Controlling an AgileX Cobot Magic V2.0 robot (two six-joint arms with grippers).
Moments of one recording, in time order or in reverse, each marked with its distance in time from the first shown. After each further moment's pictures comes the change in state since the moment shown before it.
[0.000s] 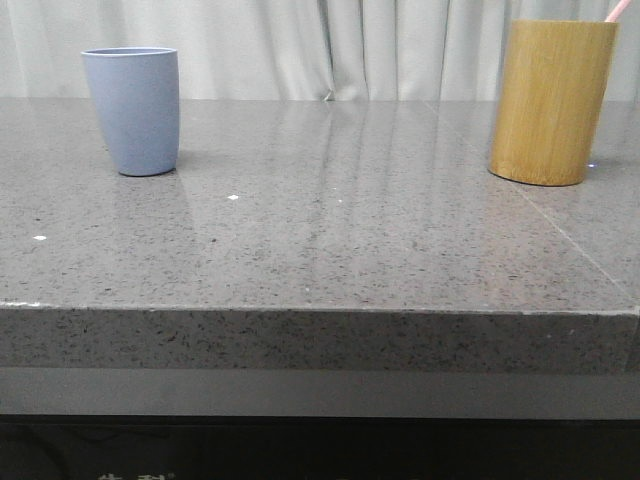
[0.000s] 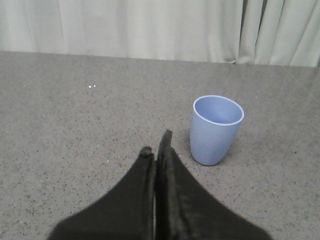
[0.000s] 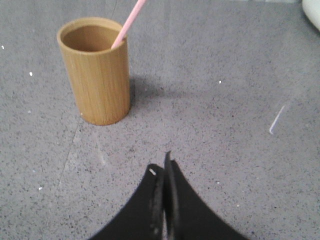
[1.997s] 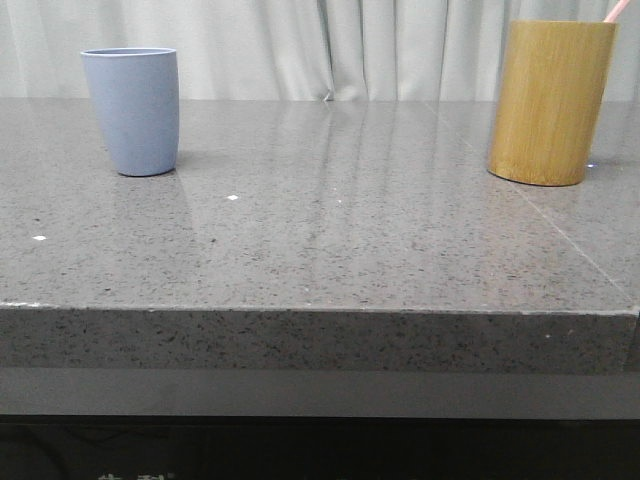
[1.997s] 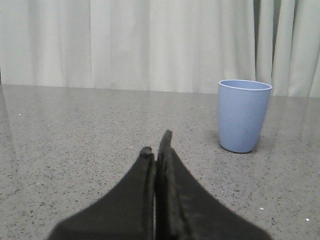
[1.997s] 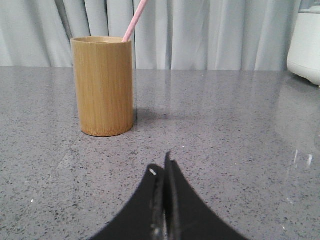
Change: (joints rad) left arm 0.000 -0.600 0.780 0.040 -0.546 0.000; right arm 0.000 -0.635 0.775 0.016 -0.616 0.022
